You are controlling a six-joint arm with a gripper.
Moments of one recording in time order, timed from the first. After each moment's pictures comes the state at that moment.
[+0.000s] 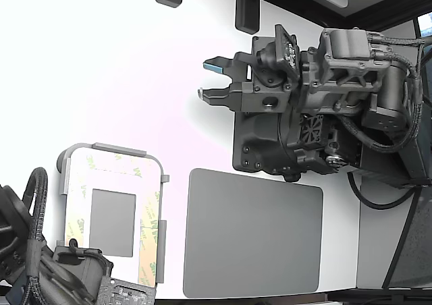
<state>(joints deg) -12.7 168.0 152.6 55.4 -9.6 2.1</state>
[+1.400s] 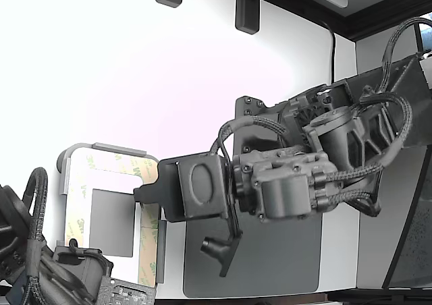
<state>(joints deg) 31.8 118.9 132.9 31.3 16.0 -78.8</state>
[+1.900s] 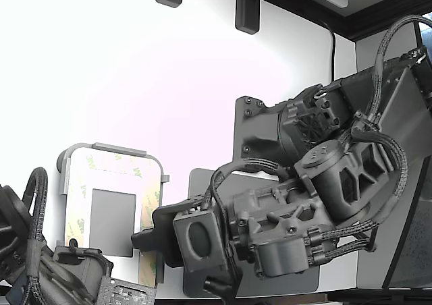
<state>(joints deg) 40.4 110.0 127.4 27.9 17.8 -81.5</state>
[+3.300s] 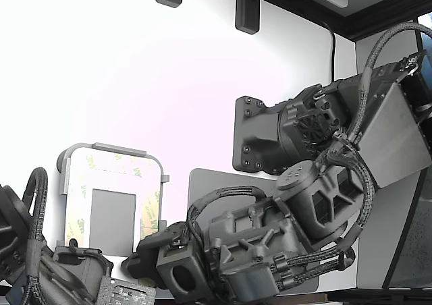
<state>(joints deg) 42.3 99.1 123.3 23.2 12.7 -94.2</state>
